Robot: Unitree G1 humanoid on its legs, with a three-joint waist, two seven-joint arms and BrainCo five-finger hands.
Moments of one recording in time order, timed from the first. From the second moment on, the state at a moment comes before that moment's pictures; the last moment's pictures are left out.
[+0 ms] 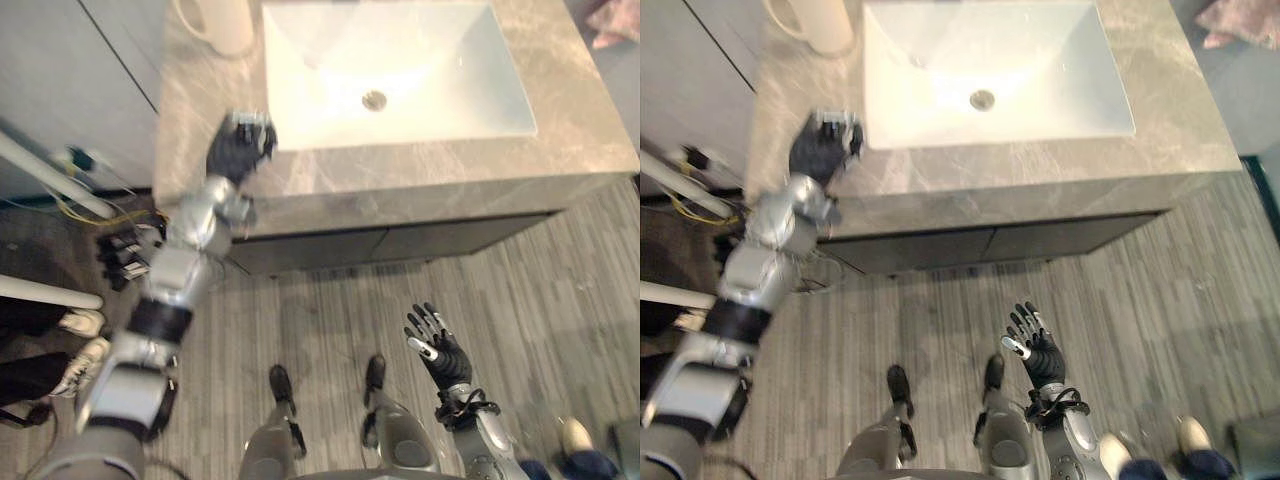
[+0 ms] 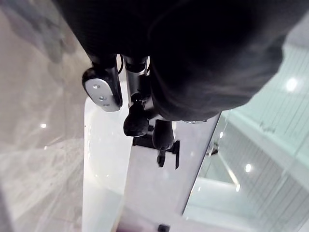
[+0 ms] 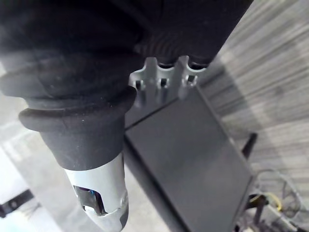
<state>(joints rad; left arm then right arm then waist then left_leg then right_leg) -0.45 0.45 -0.12 0.08 -0.70 -0.11 0.00 0.35 -0.06 0.01 -0.01 0.59 -0.06 0.22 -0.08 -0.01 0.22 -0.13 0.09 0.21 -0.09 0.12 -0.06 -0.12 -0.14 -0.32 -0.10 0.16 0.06</state>
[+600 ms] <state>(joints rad) 0.51 0.02 0.00 0.08 -0.68 -0.08 -0.11 0.50 0.01 -0.11 0.22 0.53 -0.02 0.22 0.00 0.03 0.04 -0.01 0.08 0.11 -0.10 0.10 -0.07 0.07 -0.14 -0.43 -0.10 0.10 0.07</state>
